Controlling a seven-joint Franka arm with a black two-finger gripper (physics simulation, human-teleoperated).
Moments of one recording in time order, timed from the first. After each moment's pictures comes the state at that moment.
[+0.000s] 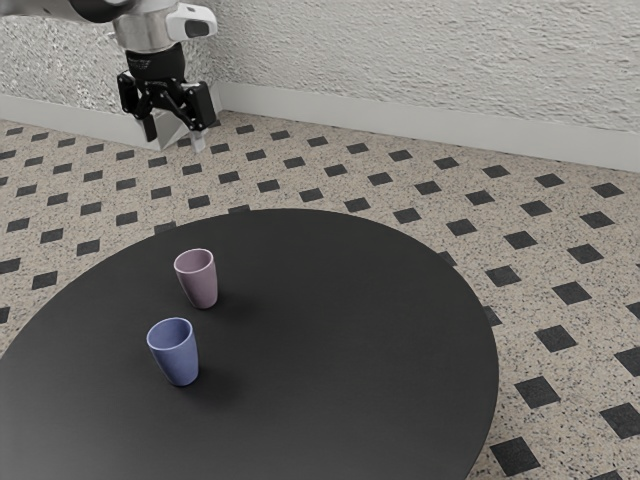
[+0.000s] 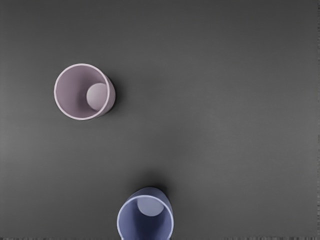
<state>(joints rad) 0.00 0.08 0.00 -1.40 0.05 1.47 -0.02</state>
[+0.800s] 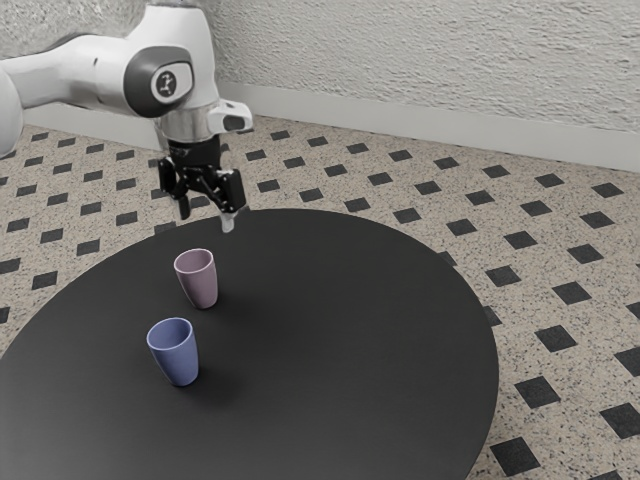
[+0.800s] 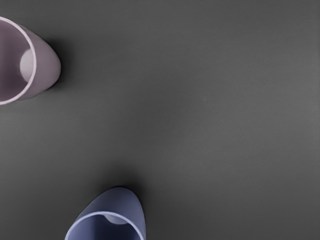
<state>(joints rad) 0.00 0.12 -0.01 -1.69 0.01 1.69 0.00</state>
